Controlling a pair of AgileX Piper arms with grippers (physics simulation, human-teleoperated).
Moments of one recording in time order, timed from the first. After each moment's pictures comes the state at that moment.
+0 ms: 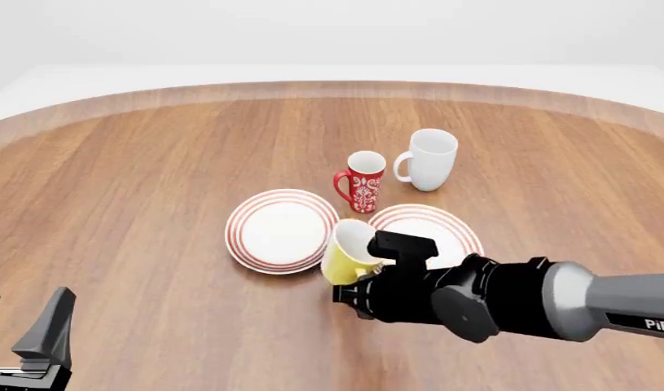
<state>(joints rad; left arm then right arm) 0.00 0.00 0.00 0.00 0.00 0.75 1.62 -0.73 0.07 0.66</state>
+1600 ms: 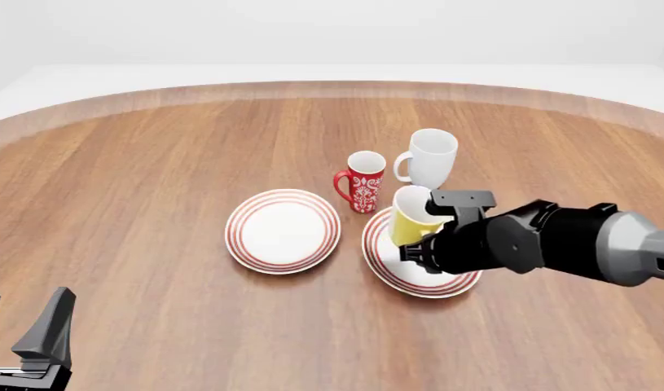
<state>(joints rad) 0.00 0.00 0.00 0.00 0.00 0.42 1.57 -0.82 0.30 0.31</state>
